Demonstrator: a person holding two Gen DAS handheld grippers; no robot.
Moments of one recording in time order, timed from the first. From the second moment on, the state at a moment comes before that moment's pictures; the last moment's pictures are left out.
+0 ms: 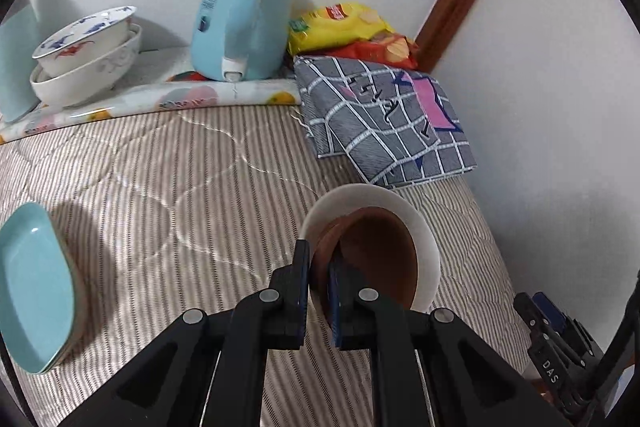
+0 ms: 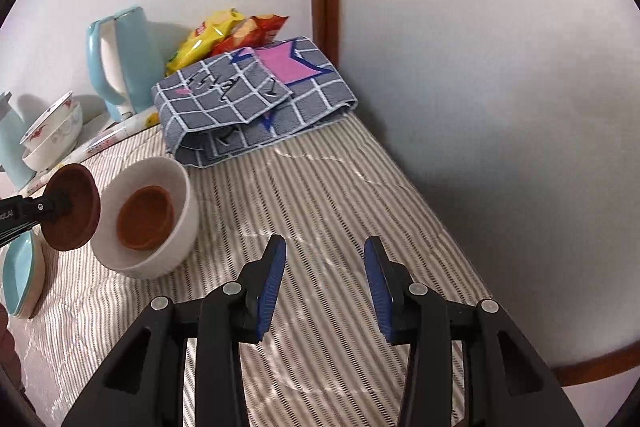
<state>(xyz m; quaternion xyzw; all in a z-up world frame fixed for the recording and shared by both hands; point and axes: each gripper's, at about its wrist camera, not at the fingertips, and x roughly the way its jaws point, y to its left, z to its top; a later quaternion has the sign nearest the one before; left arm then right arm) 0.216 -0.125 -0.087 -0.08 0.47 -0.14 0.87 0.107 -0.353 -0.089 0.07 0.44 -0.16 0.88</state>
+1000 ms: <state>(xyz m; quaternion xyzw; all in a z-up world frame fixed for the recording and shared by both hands) 0.252 -0.160 -0.128 -0.06 0.51 -0.15 0.84 0.114 -0.363 -0.110 0.08 0.45 -0.17 0.87</state>
